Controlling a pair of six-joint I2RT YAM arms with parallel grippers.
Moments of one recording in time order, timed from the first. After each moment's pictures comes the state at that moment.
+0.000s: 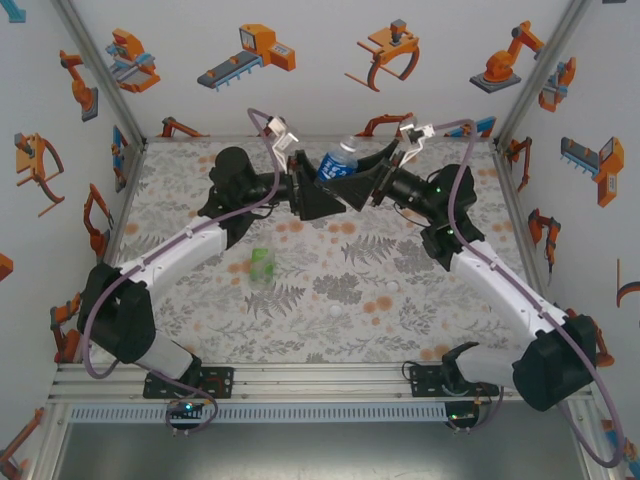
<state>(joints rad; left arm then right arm) -0.59 1.51 1.13 0.56 0.97 -0.62 0.47 1.22 1.00 0.52 -0.66 0.62</state>
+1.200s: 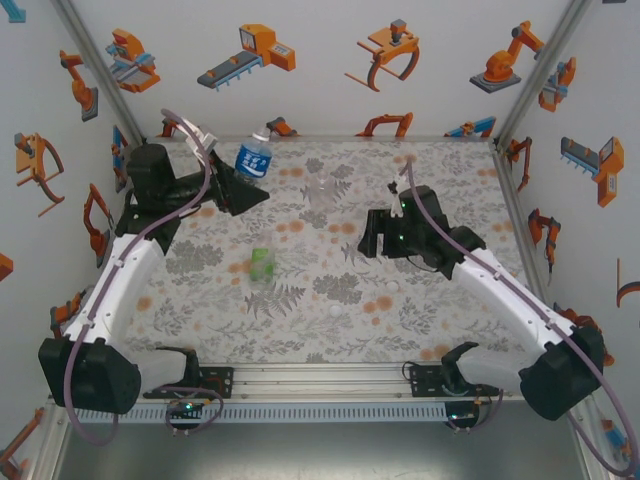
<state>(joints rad) -0.18 1.21 1.10 -0.11 0.94 -0.14 0.53 1.18 0.96 -0.57 -0.10 0.42</state>
